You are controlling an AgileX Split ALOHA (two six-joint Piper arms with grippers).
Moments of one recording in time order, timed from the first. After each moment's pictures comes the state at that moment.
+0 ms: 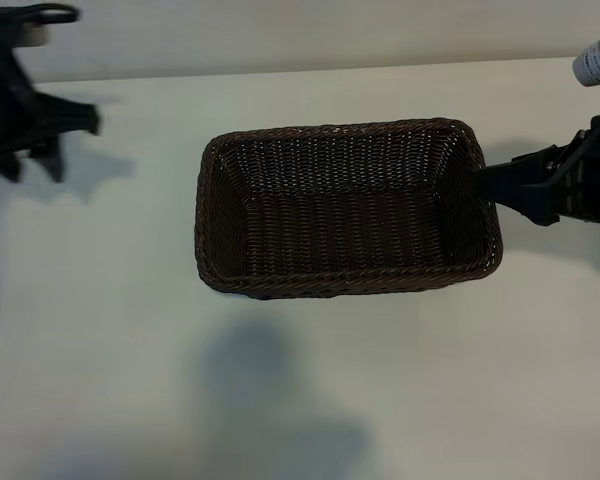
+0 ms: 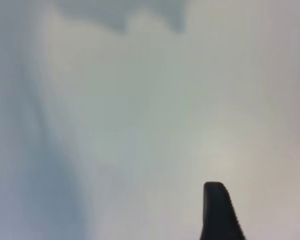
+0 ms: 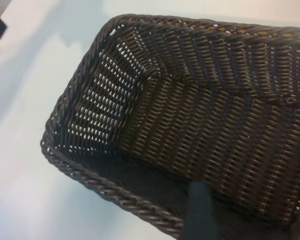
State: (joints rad) left arm -0.06 1.78 -1.43 0.06 1.10 -0.11; right arm 0.06 1.29 -0.70 1.22 0.67 -1.16
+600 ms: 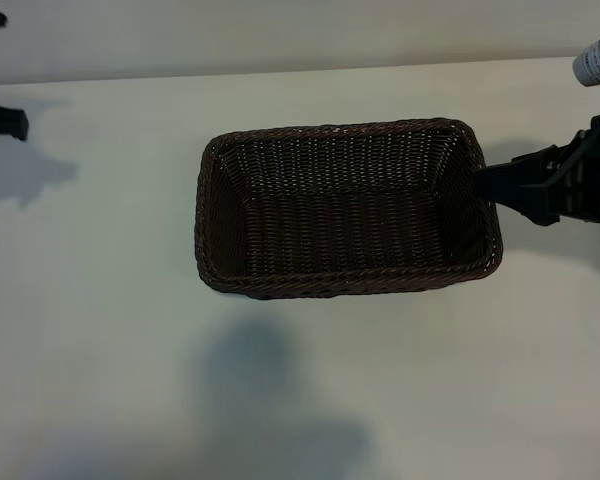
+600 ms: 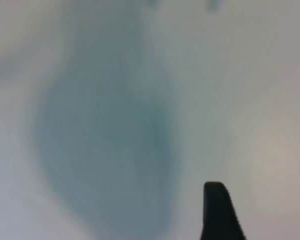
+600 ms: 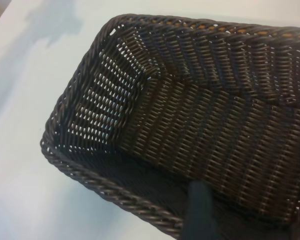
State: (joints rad) left arm 0.02 1.72 -1.43 0.17 1.17 -0.11; right arm 0.06 1.29 -0.70 1.22 0.67 -1.16
